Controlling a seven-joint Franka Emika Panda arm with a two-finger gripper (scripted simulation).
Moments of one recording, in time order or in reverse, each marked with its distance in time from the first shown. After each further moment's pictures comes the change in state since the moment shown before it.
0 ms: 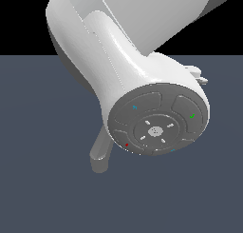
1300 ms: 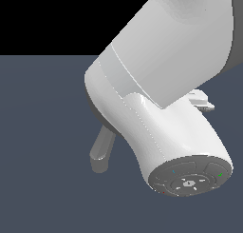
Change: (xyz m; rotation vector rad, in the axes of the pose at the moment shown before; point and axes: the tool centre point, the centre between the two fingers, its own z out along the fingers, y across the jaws) arm 0.056 -0.030 0.001 -0.026 0.024 -0.030
